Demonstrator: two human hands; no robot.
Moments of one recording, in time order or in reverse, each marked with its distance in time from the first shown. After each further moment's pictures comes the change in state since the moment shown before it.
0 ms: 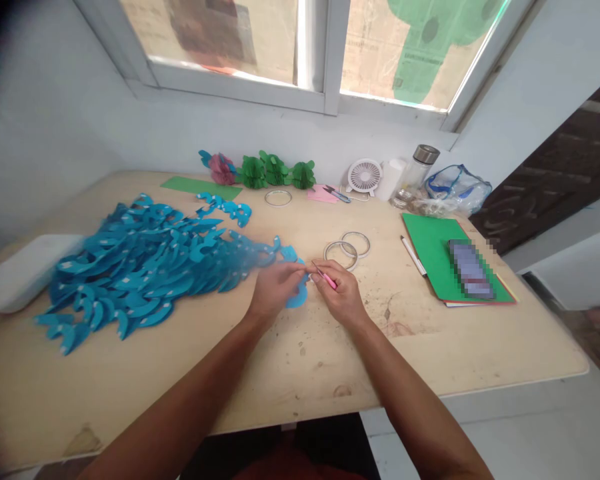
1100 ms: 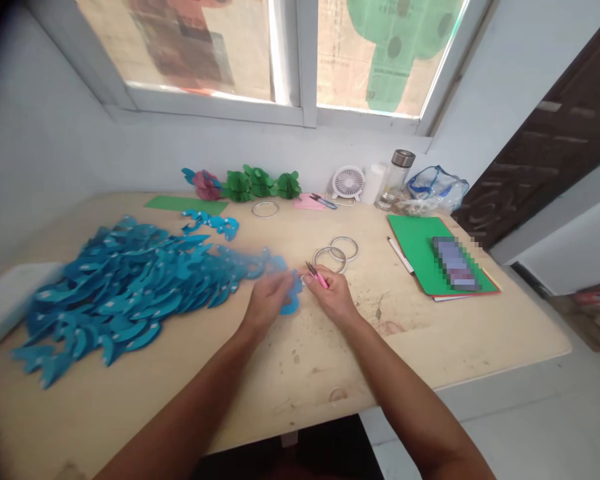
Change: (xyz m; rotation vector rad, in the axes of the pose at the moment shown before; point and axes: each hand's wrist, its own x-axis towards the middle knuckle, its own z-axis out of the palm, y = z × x) left_hand 0.004 -0.022 0.001 0.077 -0.061 0.001; right_hand 0.001 0.003 0.000 0.105 0.008 0.179
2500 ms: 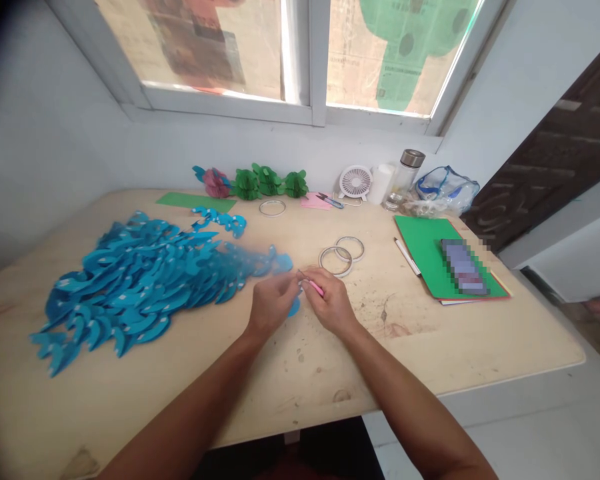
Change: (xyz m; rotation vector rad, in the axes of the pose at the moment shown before) left_hand -0.010 0.019 -0.002 0.492 0.130 0.234; right_hand -0.003 0.005 0.009 -0.254 -0.019 -0.296
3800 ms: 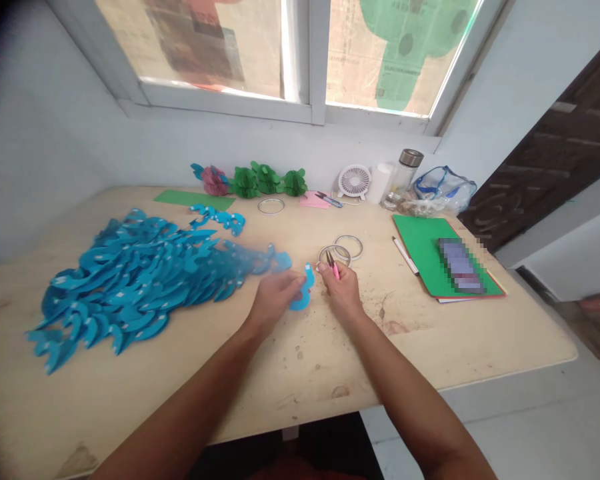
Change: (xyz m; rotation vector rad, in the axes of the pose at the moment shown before) left_hand 0.001 -0.004 0.007 -0.465 -0.166 -0.197; right_hand 0.007 0.011 -0.005 0.425 0.240 0.551
